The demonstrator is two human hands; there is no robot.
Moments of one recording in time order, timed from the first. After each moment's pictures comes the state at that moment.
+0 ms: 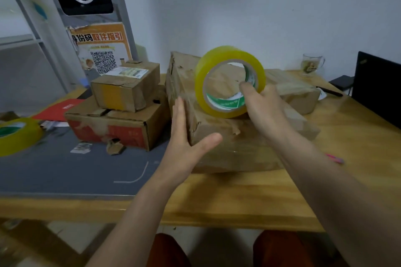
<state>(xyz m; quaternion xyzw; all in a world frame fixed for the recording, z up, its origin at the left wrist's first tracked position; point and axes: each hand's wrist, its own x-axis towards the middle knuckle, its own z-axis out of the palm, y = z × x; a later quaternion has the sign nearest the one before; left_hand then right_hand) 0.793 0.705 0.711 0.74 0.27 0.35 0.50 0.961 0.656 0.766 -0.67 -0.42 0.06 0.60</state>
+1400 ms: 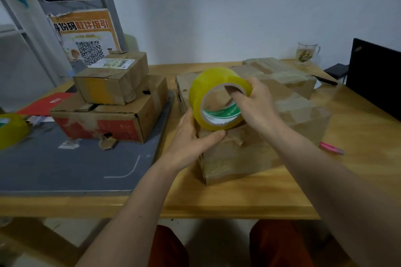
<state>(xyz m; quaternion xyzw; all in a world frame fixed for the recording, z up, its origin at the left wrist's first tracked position) 0.829 0.731 0.683 0.79 0.26 0.31 0.47 0.983 0.664 0.738 -0.70 -0.45 0.06 0.55</state>
